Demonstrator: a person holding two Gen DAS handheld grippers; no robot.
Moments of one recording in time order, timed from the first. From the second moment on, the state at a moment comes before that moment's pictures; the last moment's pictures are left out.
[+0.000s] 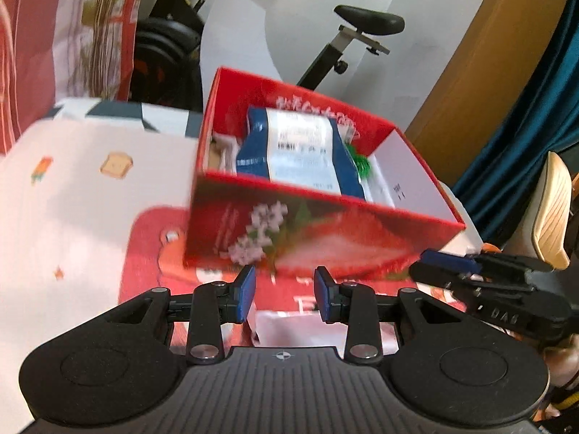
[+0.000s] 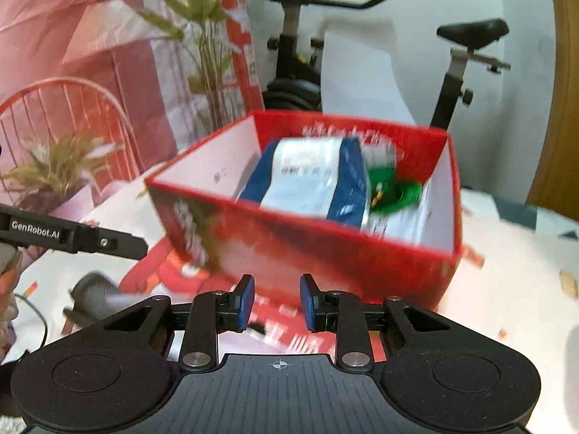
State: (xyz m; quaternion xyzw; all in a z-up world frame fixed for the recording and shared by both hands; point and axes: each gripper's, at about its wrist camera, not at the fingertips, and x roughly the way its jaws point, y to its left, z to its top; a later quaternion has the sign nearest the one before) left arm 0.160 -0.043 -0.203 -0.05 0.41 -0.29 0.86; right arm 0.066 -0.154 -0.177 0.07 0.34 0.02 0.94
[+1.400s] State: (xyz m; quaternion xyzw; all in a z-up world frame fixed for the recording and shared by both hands) left arm 0.146 -0.012 -0.250 -0.10 0.43 -0.21 0.87; right arm 0.057 -0.131 -0.221 -0.06 0.39 0.07 0.92
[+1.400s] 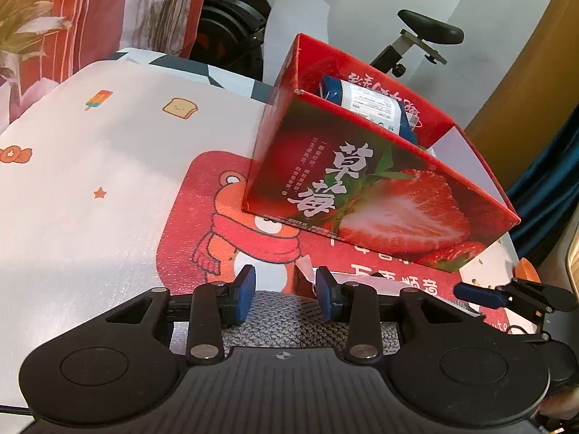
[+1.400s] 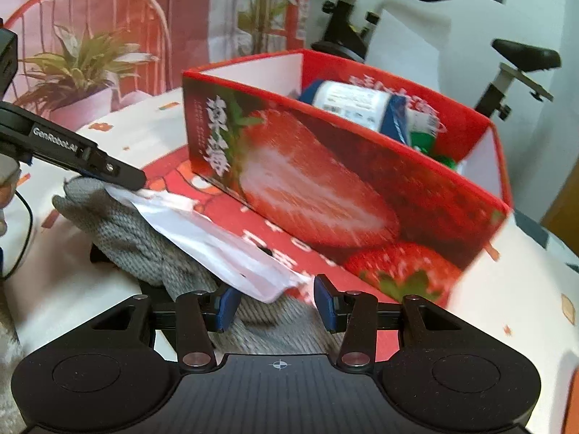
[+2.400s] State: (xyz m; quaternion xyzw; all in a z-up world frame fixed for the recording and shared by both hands) left arm 0.181 -0.041 -0.229 -0.02 0.39 -0.30 0.87; right arm 0.102 -0.189 -0.221 0.14 0.35 0.03 0.92
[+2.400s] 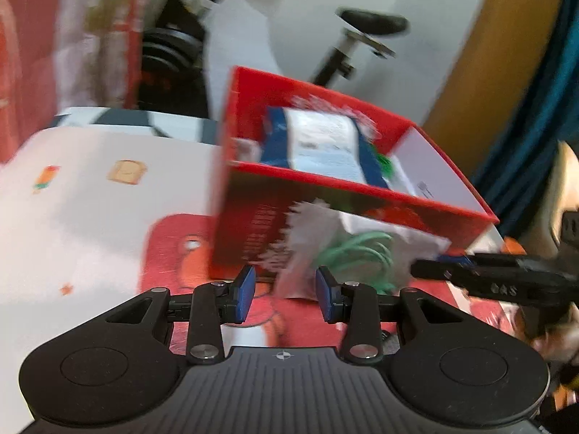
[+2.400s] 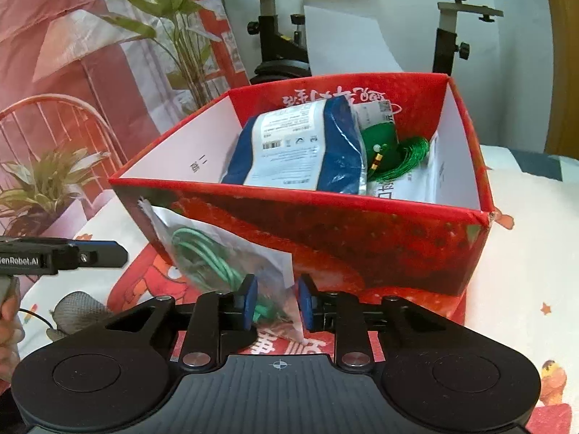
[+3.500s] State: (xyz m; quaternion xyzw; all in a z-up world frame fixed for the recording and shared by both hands) left arm 0.204 -0.093 -0.247 0.05 0.42 -0.37 0.83; right arm 0.094 -0.185 -0.230 0.15 0.35 0.02 0.92
